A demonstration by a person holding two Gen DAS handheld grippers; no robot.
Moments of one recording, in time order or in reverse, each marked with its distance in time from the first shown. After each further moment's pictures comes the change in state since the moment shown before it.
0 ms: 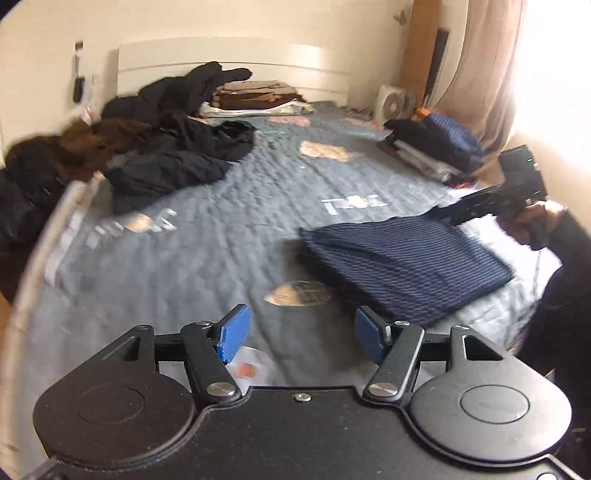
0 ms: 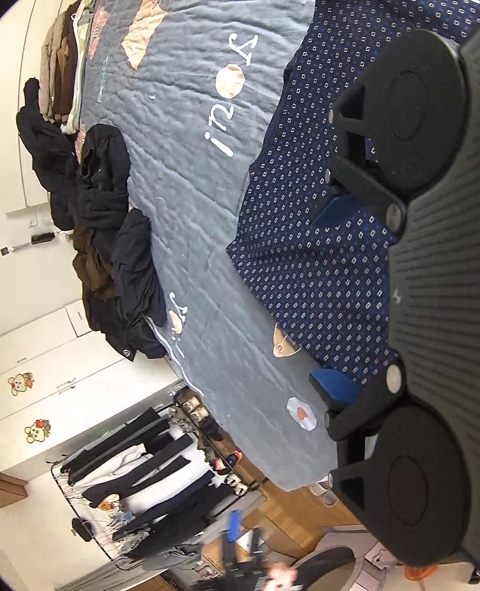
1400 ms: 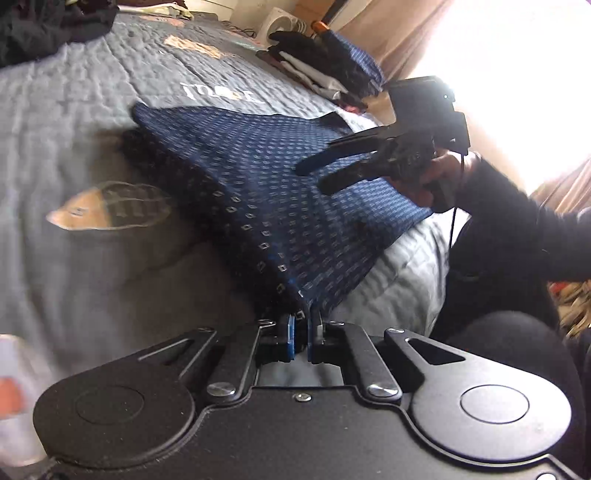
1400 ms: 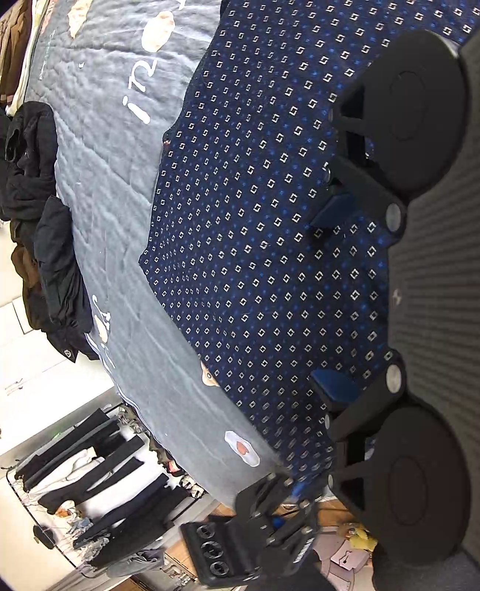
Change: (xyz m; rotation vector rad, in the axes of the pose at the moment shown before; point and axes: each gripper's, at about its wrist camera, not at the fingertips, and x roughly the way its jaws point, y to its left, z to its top) left arm 0.185 -0.007 -0.047 0.011 0.274 -0.425; right arm 0.107 -0.038 -0.046 -0.009 0.180 0.041
